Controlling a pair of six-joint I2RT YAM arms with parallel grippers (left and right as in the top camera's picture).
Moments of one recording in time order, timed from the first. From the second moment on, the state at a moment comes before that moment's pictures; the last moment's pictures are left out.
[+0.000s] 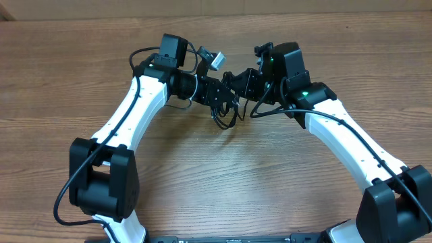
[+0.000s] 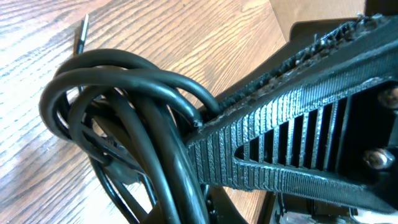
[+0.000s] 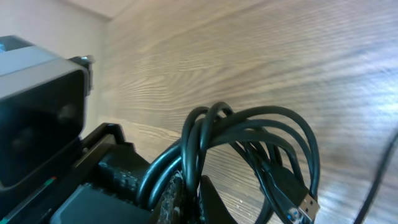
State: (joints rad) left arm -0.27 1.88 1.47 -0.71 0.94 0.03; right arm 0.39 1.66 1.25 -0.34 -0.47 0.71
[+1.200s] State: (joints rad) left arm -0.33 1.90 1.48 -0.60 0.38 -0.03; right arm 0.30 1.68 1.25 -0.65 -0.34 0.74
